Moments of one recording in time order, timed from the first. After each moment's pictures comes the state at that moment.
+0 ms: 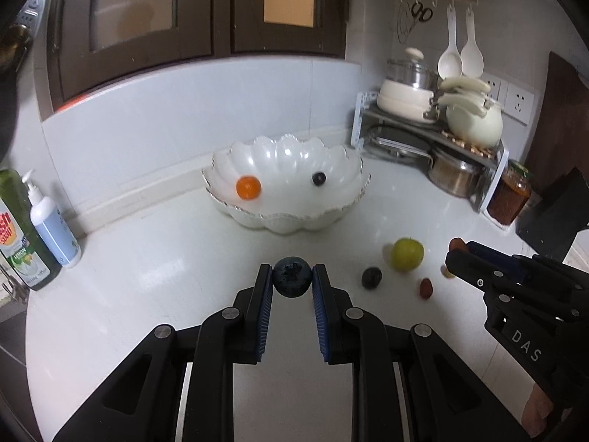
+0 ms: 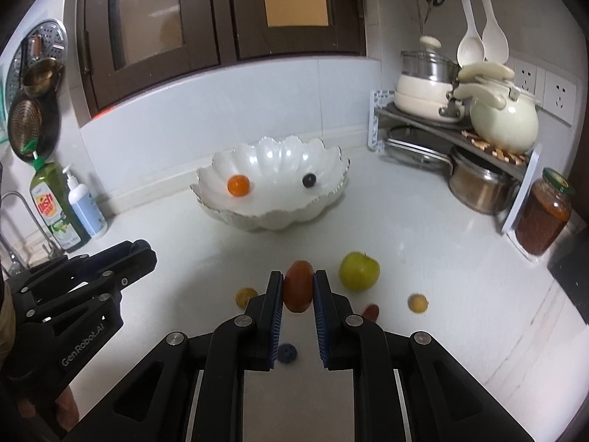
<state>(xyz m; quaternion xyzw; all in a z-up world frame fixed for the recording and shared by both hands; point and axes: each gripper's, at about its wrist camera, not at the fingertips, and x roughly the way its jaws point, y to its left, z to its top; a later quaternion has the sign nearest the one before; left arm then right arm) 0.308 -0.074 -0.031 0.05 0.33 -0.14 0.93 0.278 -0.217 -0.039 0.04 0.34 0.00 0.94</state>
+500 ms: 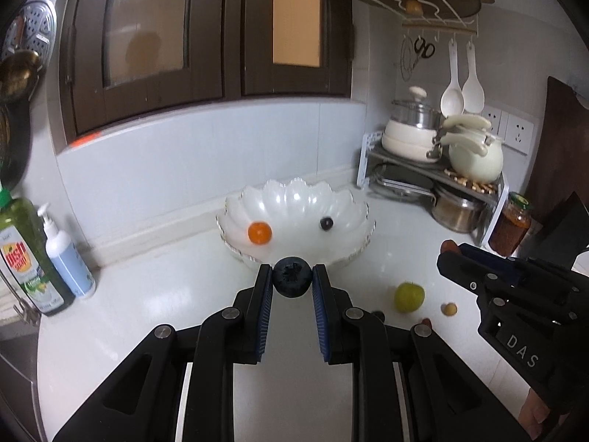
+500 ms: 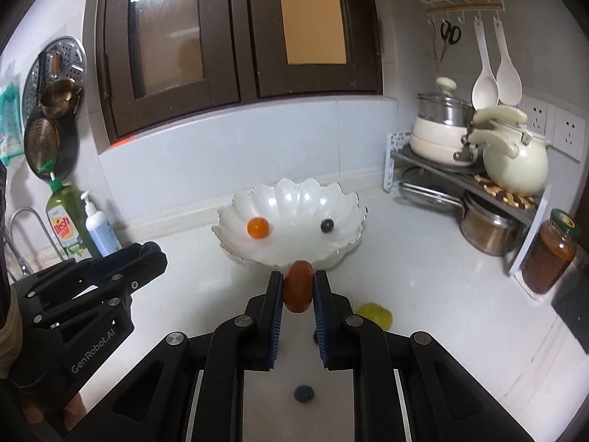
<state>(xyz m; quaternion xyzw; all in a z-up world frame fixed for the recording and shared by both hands) 0.312 -0.070 0.006 0.04 0.27 -0.14 0.95 0.287 -0.205 0.000 0.03 0.28 0.03 0.96</state>
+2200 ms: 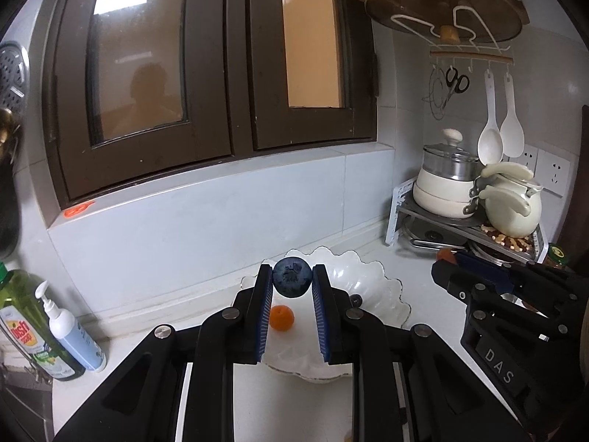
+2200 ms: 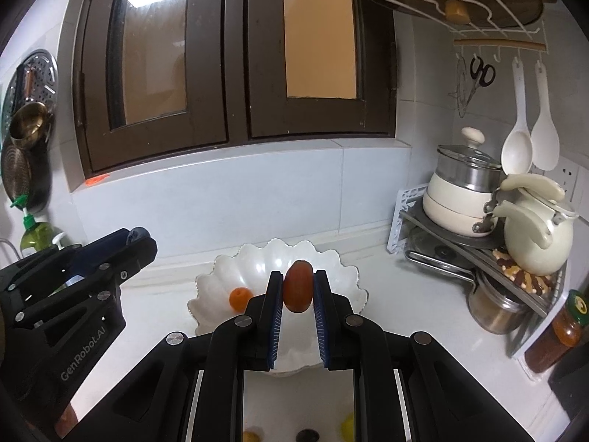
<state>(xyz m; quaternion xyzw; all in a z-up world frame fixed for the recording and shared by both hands) 0.416 -0.095 0.052 0.05 0.22 -0.10 0.97 0.400 -0.211 0.045 0.00 0.25 0.03 0.97</state>
